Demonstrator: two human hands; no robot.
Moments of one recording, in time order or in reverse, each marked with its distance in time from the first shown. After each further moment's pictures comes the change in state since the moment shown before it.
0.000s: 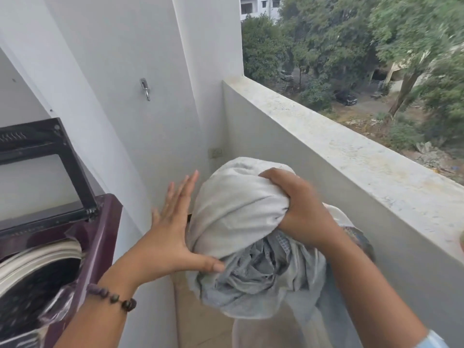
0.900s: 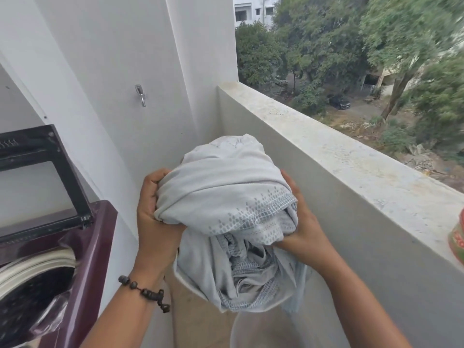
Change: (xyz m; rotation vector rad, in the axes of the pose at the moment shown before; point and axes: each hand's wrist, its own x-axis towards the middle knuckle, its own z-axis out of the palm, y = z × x) left_hand 0.024 0.018 0.014 -0.867 0.705 0.252; right_hand -0.038 0.033 0.009 0.291 0.016 0.236
